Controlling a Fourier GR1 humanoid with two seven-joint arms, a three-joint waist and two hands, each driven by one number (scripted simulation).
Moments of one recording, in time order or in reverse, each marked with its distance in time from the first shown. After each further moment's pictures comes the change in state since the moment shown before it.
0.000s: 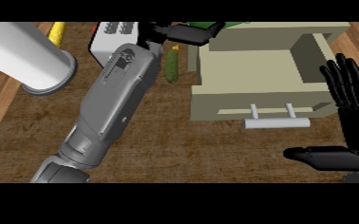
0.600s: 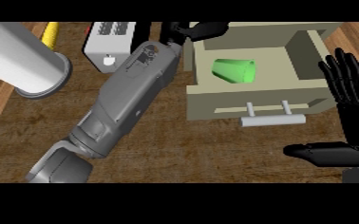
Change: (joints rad) left arm -0.143 -0.001 -0.204 0.262 0.219 0.122 -0.040; right arm -0.035 -0.007 -0.001 0.007 -0.014 0.011 0.016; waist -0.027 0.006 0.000
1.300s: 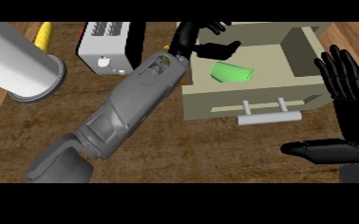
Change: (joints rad) left arm -0.023 0.000 -0.294 0.111 0.104 0.082 0.059; right arm -0.026 -0.002 0.009 0.018 -0.001 0.011 -0.007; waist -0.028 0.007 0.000
